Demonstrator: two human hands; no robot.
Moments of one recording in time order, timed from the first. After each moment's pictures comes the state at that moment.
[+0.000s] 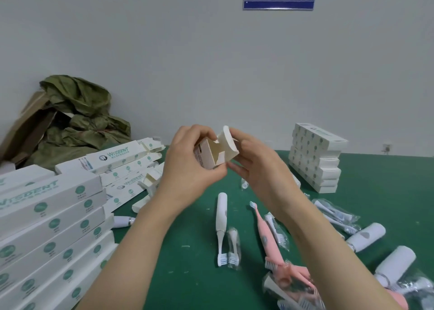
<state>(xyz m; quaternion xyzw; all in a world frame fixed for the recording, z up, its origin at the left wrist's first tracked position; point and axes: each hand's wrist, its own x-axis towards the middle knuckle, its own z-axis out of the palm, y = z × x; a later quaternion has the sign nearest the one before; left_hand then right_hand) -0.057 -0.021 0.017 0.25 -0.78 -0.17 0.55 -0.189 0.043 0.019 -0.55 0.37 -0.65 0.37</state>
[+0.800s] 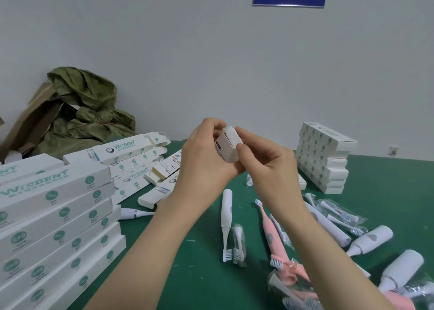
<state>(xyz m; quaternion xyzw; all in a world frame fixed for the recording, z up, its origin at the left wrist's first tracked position) -0.069 -0.006 0.021 0.31 -0.74 -0.22 0.56 -0.168 0.047 0.012 -0.54 0.50 -0.67 0.10</state>
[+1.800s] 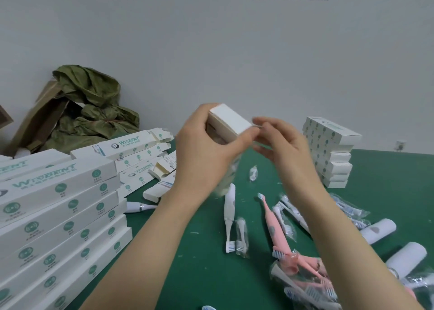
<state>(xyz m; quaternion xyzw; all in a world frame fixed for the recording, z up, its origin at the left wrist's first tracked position) -0.063 0.008 0.033 0.25 -0.69 -0.25 0.63 -0.190 0.050 0.022 -0.51 0.47 -0.69 0.20</state>
